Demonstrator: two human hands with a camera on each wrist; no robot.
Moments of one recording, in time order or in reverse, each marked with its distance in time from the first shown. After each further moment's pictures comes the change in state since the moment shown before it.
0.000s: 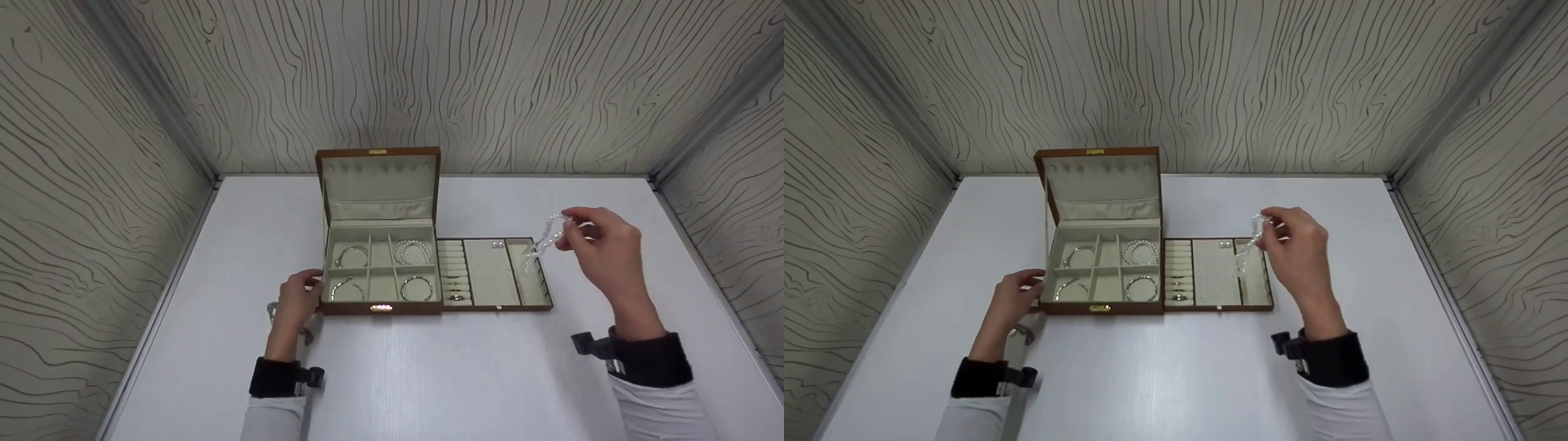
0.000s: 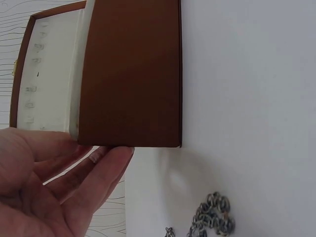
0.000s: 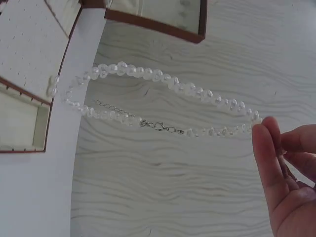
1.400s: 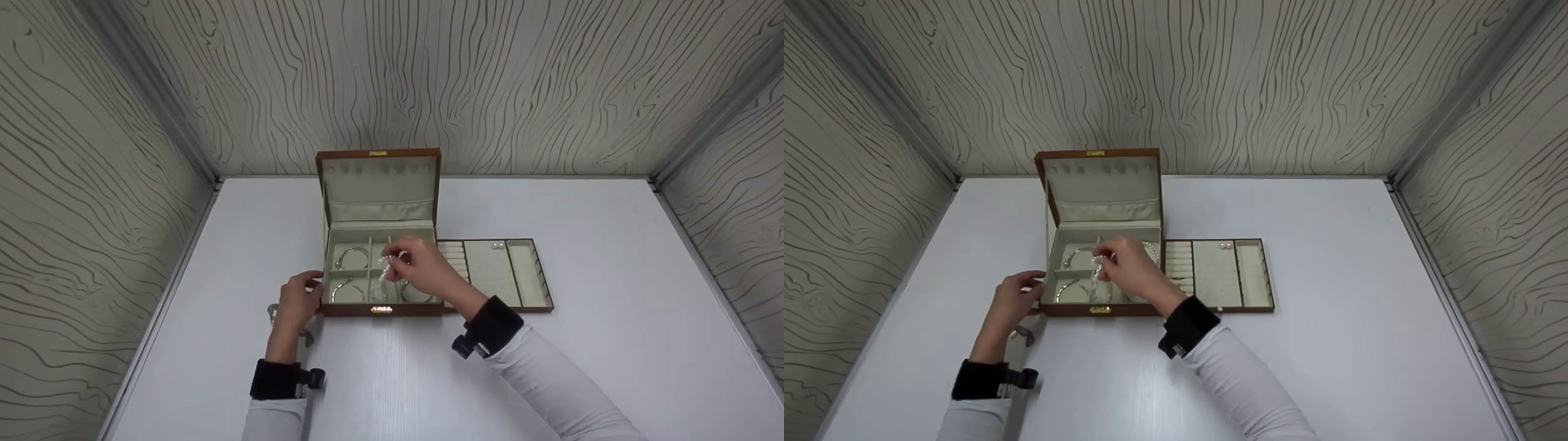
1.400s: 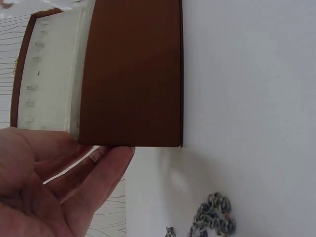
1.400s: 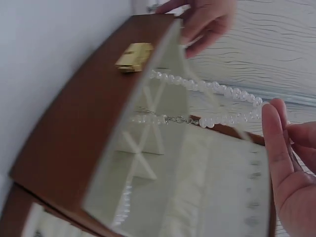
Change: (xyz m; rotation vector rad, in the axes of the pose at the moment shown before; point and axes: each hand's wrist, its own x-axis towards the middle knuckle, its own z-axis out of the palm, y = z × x) left_hand -0.001 0.000 0.001 -0.008 -0.024 -0.039; right_hand -0.012 -0.067 0.203 0.353 -0.713 0.092
